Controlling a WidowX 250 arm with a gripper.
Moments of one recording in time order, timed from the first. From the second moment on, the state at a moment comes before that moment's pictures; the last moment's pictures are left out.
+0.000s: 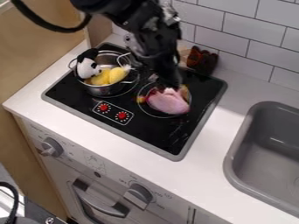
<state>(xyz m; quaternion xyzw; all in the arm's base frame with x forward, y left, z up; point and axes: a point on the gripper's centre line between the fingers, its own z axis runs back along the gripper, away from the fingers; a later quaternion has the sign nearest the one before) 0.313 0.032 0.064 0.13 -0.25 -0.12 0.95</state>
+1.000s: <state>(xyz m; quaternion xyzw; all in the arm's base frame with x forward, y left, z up) 0.306 0.084 0.111 0.08 -0.16 -0.13 0.97</state>
